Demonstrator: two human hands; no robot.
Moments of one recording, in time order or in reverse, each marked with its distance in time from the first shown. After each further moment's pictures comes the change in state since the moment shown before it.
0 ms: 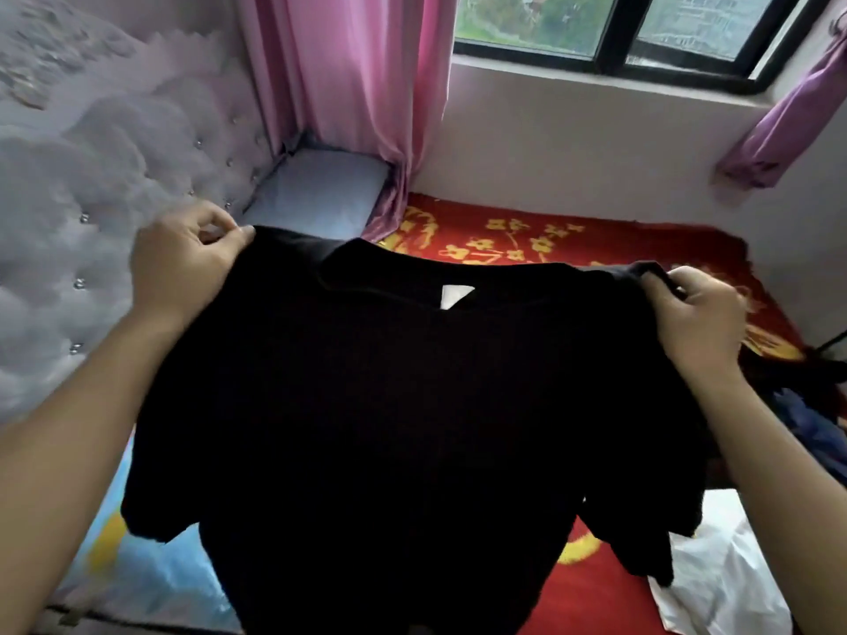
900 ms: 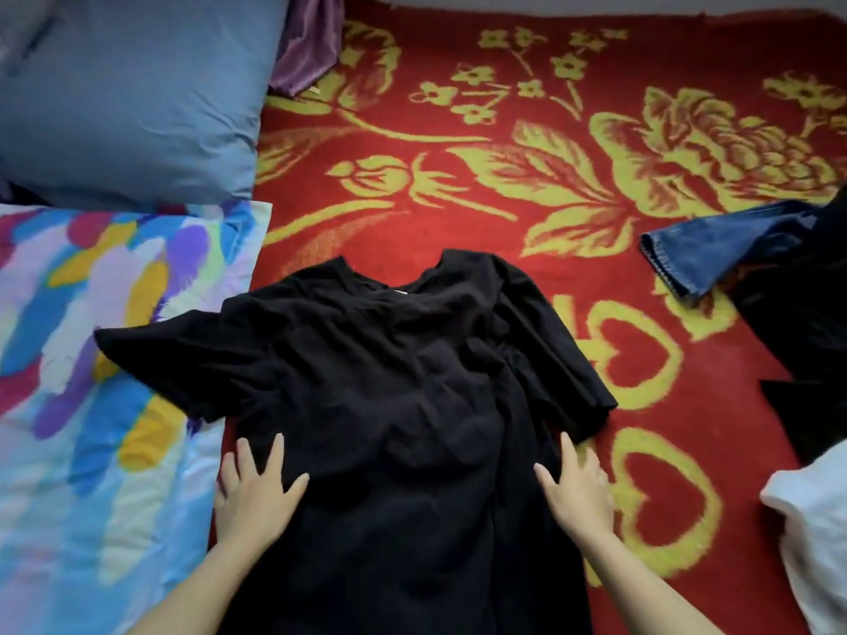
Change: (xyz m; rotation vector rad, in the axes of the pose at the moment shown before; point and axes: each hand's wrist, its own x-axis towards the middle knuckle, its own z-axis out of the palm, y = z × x) left_hand -0.215 -0.313 0.304 0.802 -1.083 -0.425; right_hand -0.214 0.264 0.318 -0.558 -0.837 0.775
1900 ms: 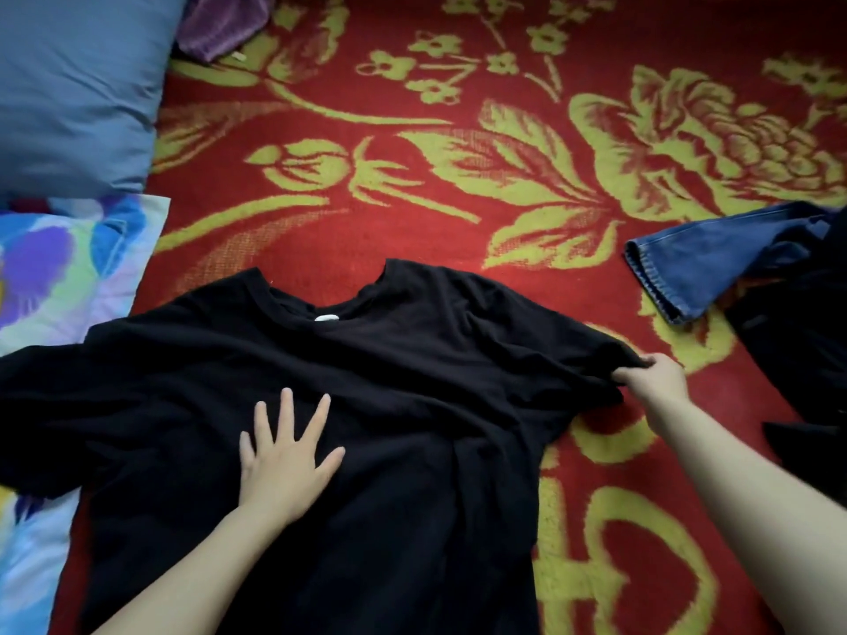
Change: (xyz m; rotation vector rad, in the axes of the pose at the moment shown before) left_hand 0.065 0.153 0.009 0.099 0.020 0.274; right_hand 0.222 0.027 -0.129 0.590 0.266 0.147
